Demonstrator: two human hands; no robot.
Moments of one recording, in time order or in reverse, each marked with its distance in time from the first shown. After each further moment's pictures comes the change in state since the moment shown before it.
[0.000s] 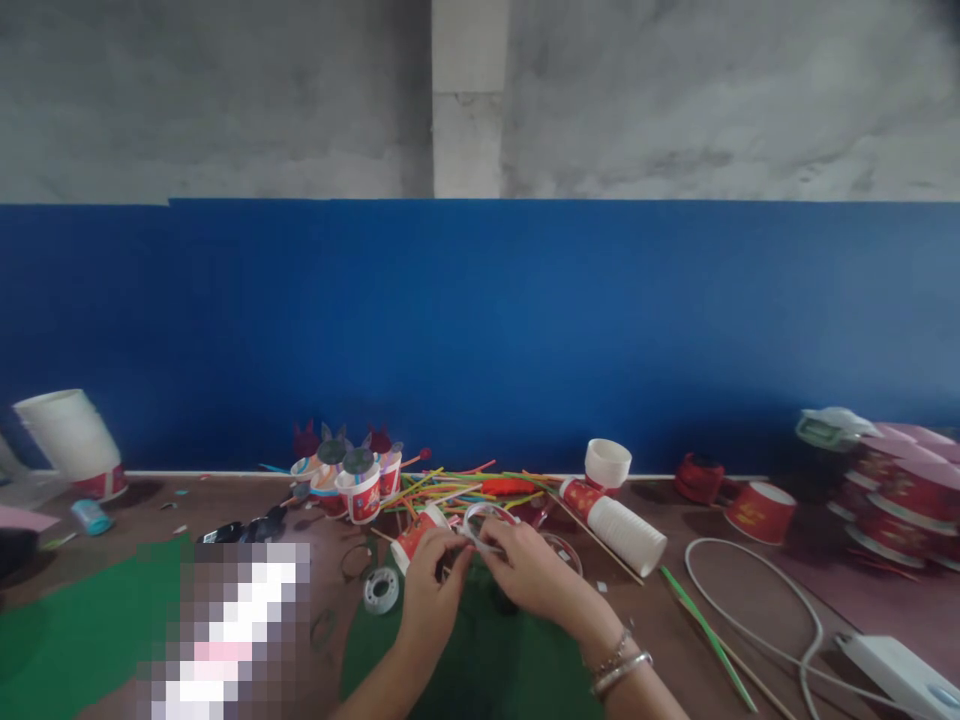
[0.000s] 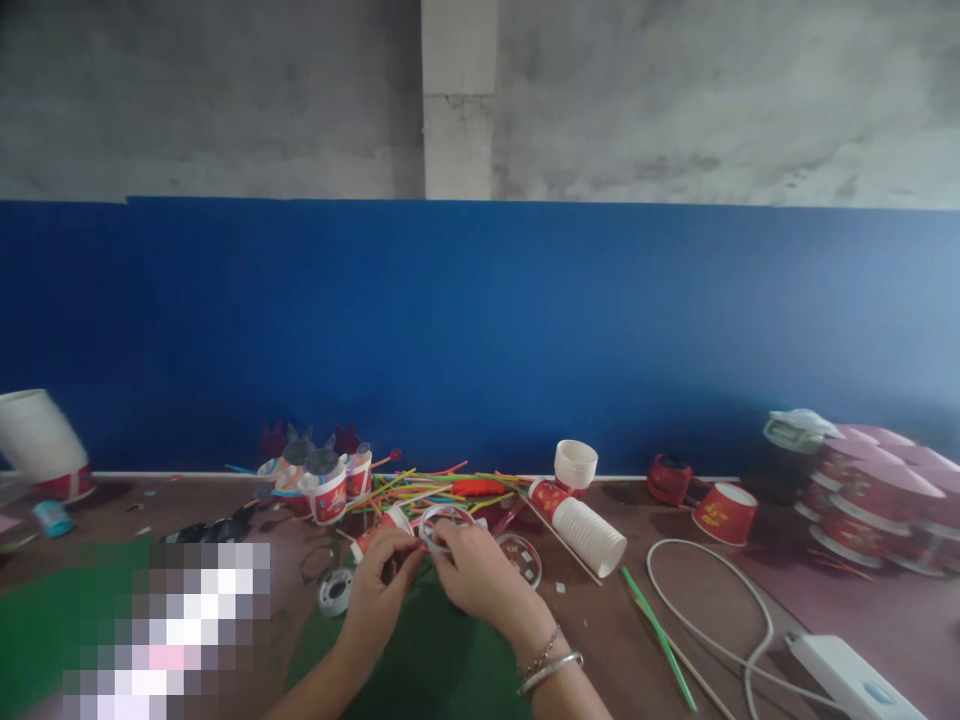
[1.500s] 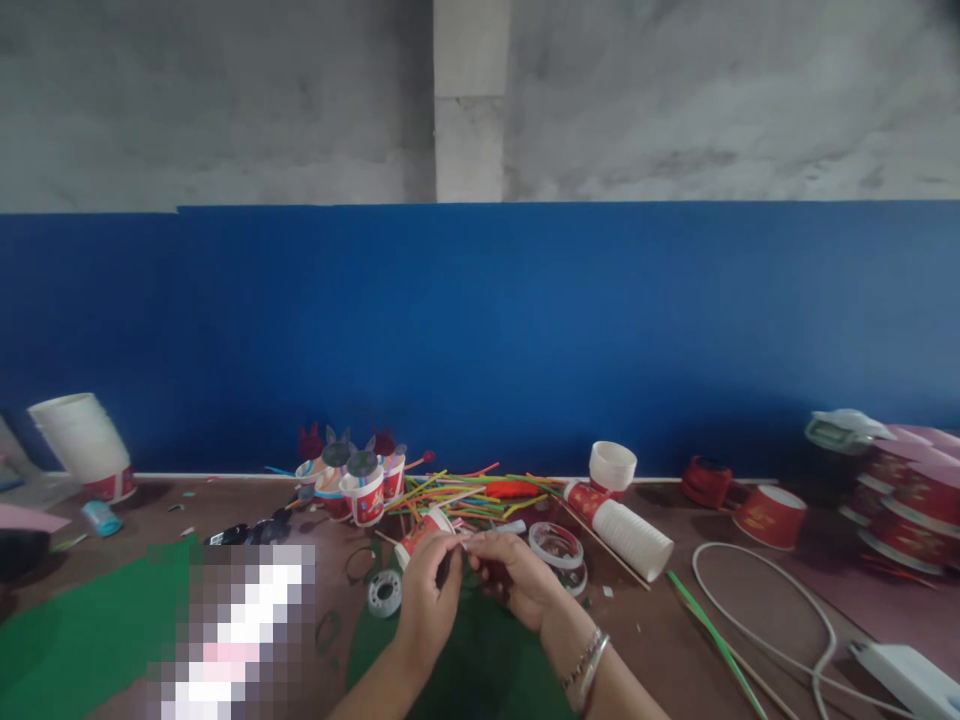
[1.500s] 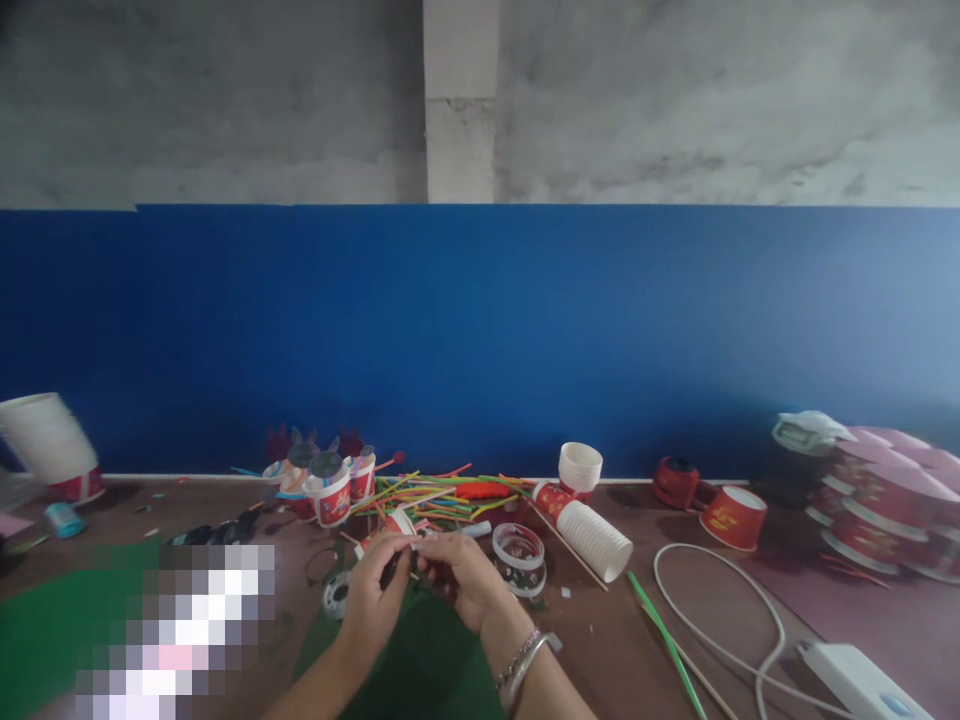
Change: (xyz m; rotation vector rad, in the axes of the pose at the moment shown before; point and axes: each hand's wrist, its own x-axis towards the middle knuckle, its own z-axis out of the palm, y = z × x) left_hand 0.001 0.009 -0.012 0.127 -0.022 0.133; right_hand 0.019 0.002 0.042 1.395 -0.022 0.579
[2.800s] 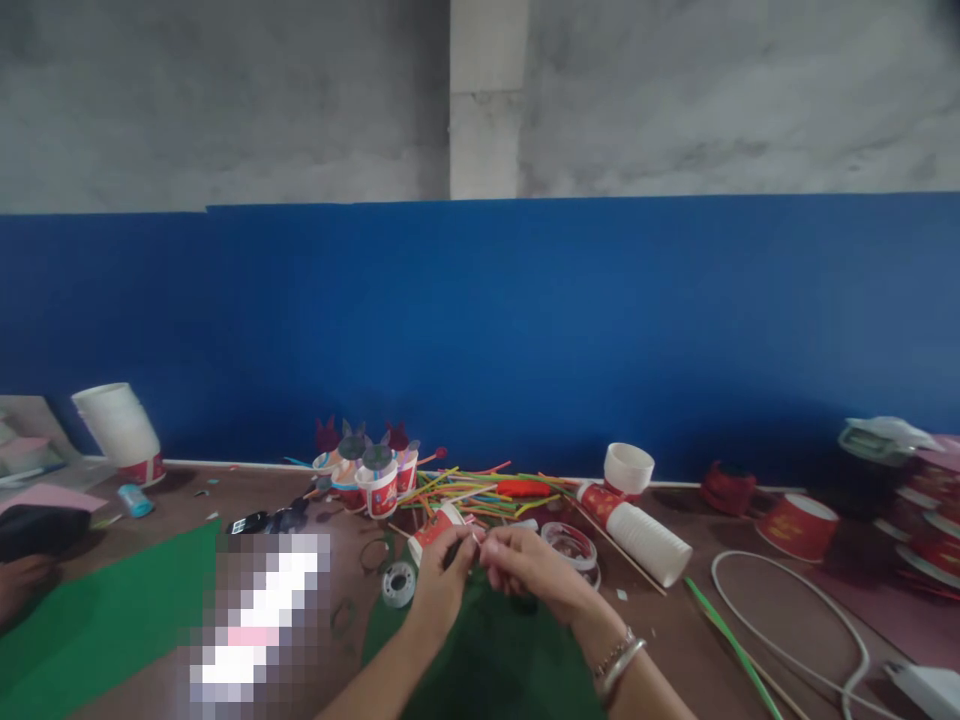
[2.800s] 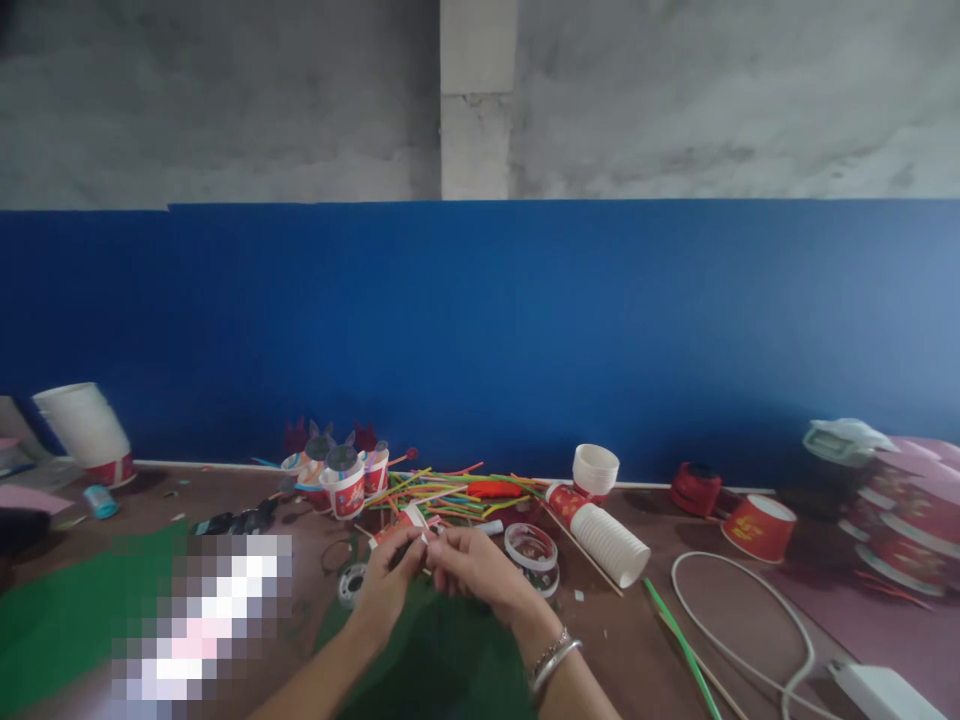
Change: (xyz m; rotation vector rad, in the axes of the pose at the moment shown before) left_hand 0.008 0.008 0.003 -0.405 -0.062 -0.417; right_hand -0.010 -0.013 -0.007 -0.442 -0.226 -0.174
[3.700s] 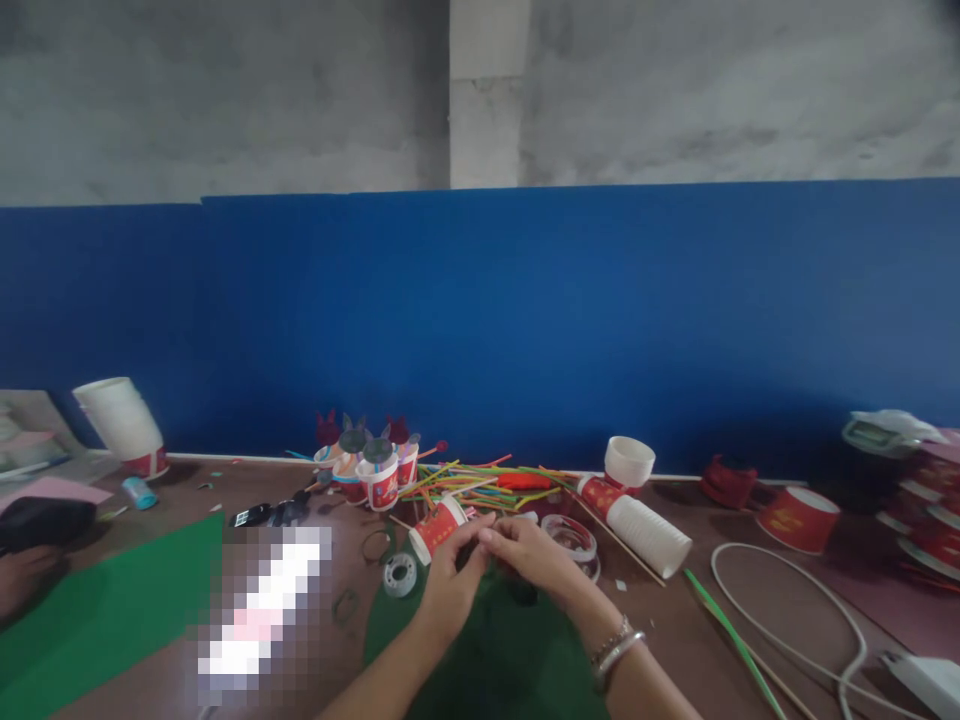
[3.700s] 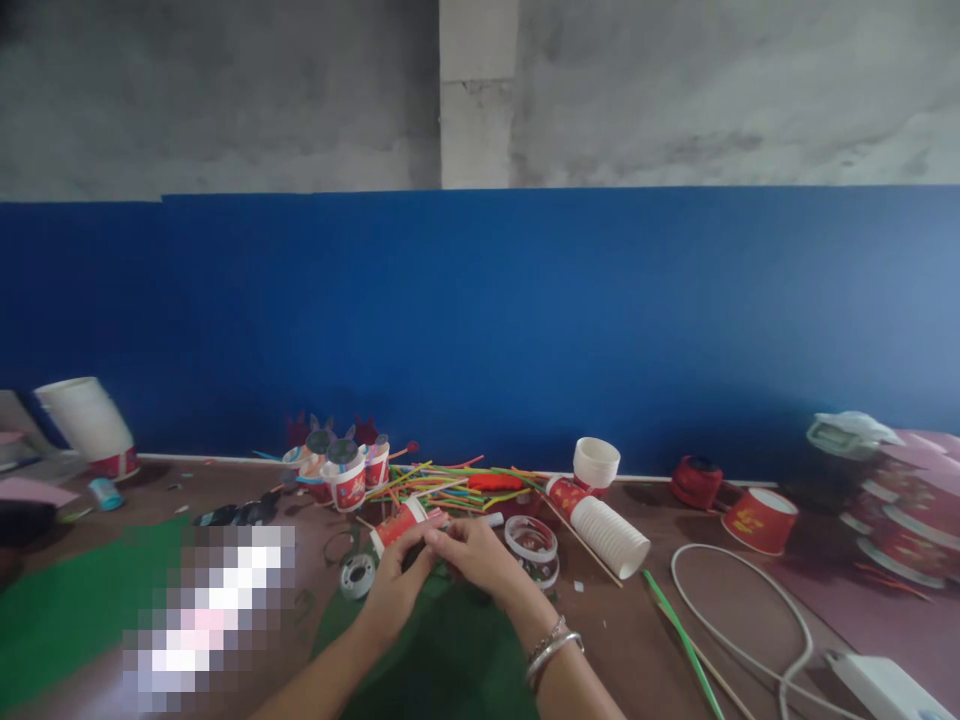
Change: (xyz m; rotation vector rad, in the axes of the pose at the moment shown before) left_hand -0.006 -0.006 0.007 -0.021 -0.079 0.051; right_hand 0.009 0.008 -0.007 -0.298 0.154 -0.046
